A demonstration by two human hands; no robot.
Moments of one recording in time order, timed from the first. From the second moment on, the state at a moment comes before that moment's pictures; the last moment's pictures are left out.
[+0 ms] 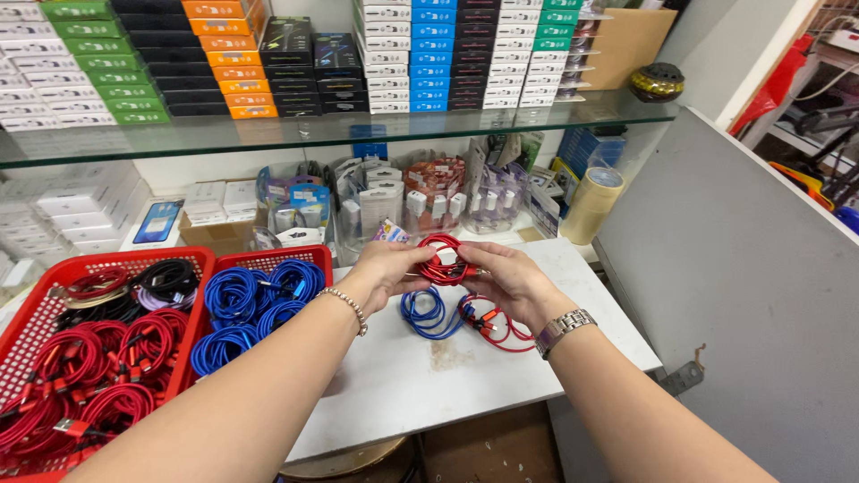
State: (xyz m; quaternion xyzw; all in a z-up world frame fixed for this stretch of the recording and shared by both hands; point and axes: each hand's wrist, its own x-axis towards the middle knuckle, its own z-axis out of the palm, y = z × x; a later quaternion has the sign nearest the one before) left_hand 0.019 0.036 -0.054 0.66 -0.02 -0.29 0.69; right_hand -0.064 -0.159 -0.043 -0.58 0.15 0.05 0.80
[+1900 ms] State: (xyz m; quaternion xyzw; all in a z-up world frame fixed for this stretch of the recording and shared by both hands) left_hand -0.011 0.404 -0.131 0.89 0.24 0.07 0.38; right_hand 0.028 0.223 -0.107 -0.92 -0.30 -0.03 0.26
